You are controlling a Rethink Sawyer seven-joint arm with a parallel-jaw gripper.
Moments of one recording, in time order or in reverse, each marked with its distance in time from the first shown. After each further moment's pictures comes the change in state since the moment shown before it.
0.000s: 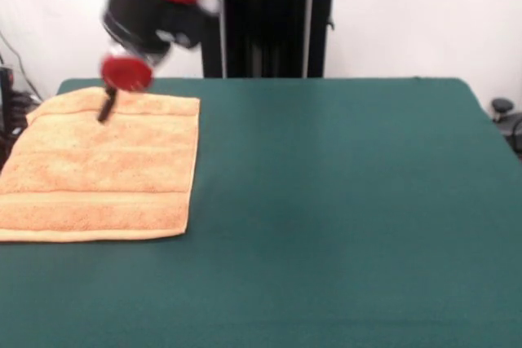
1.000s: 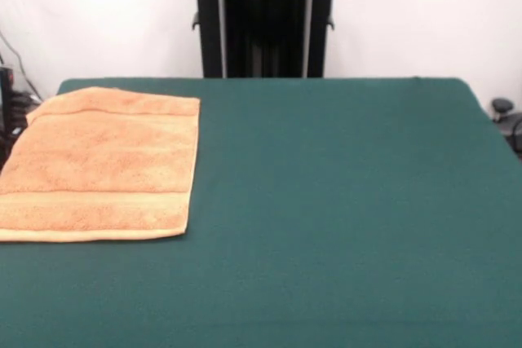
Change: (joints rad) arm -0.540 -0.502 0.237 0.118 -0.500 -0.115 -0.162
